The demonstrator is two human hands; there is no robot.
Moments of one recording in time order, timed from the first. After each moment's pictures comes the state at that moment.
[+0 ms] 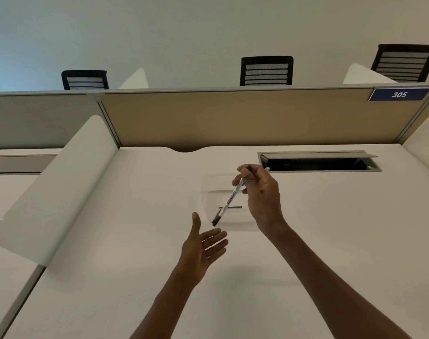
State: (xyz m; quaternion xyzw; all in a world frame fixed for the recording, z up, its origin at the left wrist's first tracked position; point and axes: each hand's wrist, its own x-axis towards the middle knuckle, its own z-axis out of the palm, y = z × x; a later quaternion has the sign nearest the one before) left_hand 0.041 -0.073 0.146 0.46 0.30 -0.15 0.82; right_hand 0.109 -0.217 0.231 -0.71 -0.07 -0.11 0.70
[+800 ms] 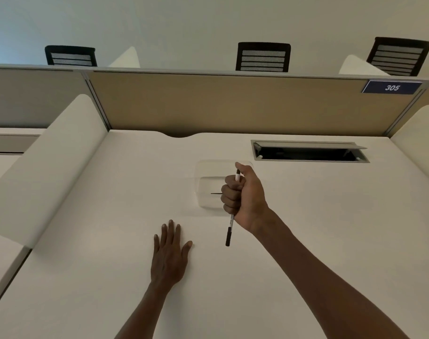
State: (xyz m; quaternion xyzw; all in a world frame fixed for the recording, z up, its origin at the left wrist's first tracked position) left_hand 0.014 -0.017 0.000 0.98 0.08 -0.01 0.17; right_hand 0.093 -0.211 0.225 -0.48 0.08 0.27 0.83
